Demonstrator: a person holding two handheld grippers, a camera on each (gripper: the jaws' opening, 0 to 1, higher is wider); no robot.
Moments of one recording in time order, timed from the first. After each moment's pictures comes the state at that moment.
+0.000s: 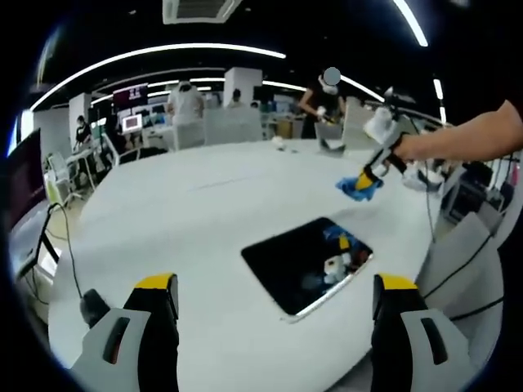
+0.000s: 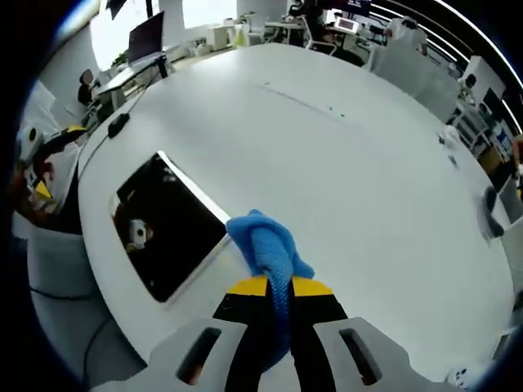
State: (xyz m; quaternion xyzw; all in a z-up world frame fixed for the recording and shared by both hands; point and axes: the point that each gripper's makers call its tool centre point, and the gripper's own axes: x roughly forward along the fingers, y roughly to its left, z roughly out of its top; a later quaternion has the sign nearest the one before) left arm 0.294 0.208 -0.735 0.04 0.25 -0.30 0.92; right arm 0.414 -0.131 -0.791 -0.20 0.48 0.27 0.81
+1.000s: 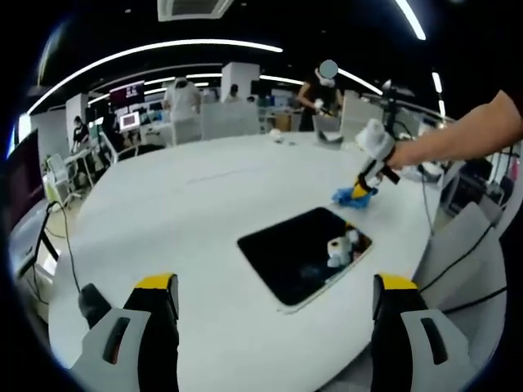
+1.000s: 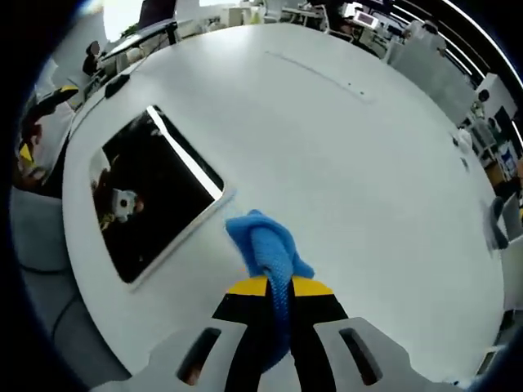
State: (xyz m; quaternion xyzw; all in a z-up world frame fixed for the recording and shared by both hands) left arm 0.287 0.208 -0.747 0.05 0.26 -0.30 0.92; right arm 0.410 -0.136 -0.850 -0.25 0.50 0.27 0.78
